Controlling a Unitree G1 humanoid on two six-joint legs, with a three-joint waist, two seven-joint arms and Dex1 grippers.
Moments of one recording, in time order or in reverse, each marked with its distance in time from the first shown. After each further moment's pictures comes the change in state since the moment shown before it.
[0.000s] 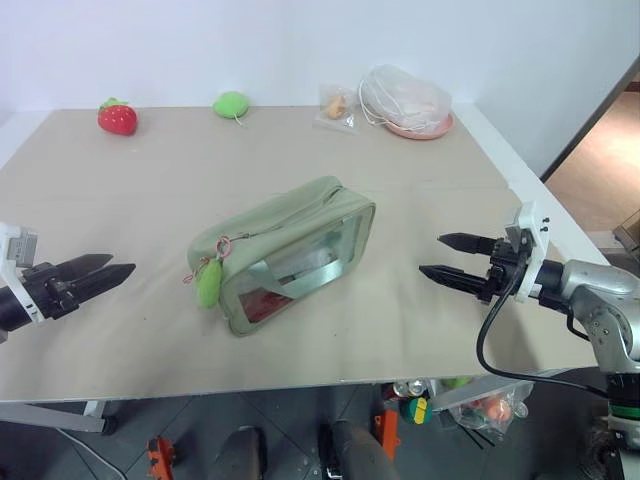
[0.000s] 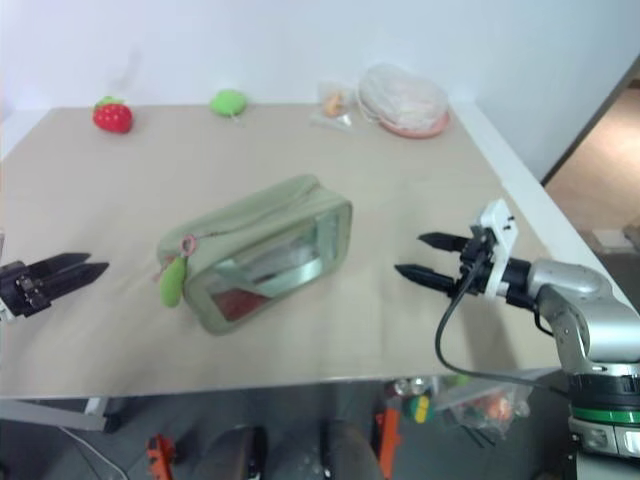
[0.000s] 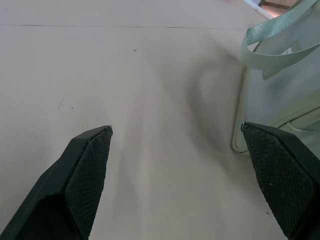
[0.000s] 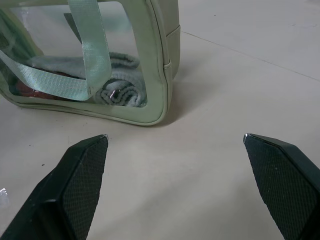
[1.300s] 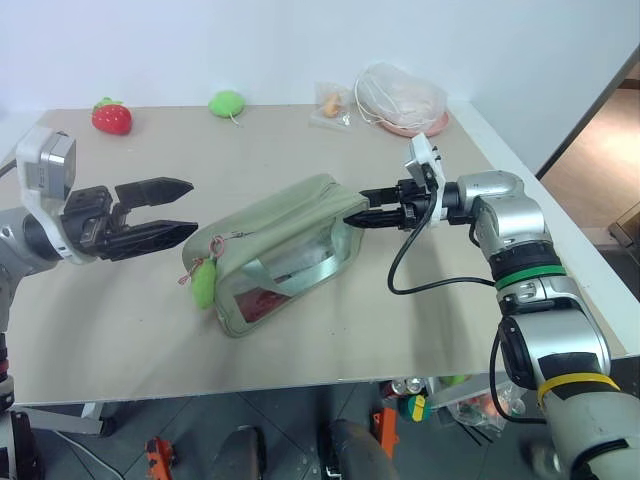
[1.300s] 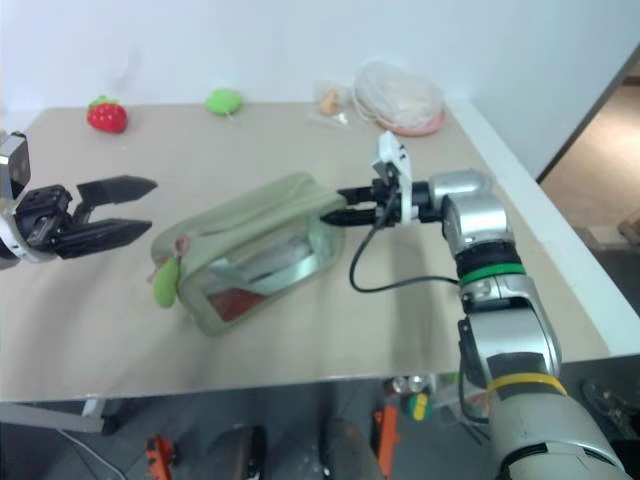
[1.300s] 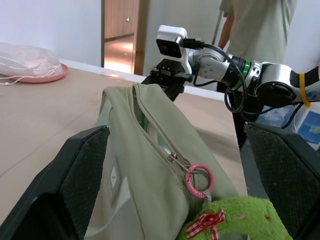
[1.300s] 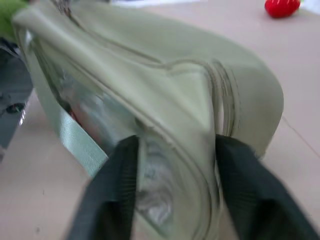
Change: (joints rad) left arm -0.336 -0.034 -0.150 -0.237 -0.181 0.022 -0.198; right arm -0.748 0.321 0.308 0.772 -0.295 -0.338 0.415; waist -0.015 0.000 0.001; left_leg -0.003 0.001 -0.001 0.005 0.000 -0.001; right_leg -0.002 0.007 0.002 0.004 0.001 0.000
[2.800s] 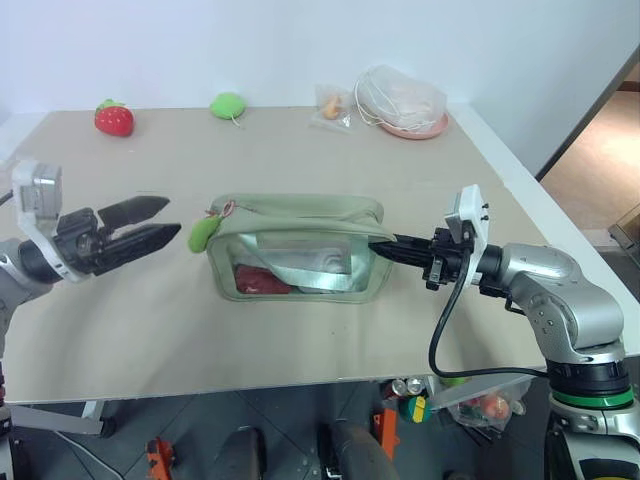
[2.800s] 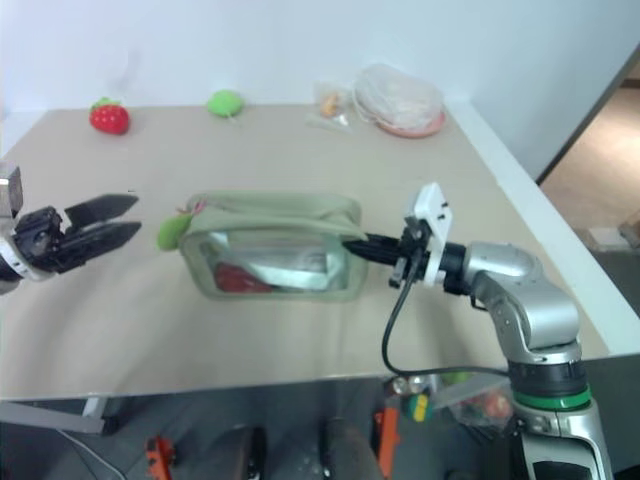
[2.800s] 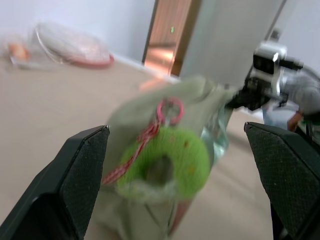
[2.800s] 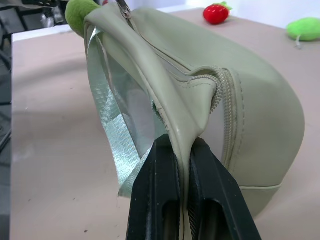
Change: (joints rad) left arm 0.154 -0.012 0.057 0.026 0.011 -0.009 0.086; right arm 0.621 -0.152 -0.183 -0.969 0.255 0.398 -0.439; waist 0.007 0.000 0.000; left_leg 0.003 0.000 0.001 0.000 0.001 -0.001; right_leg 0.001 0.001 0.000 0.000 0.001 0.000
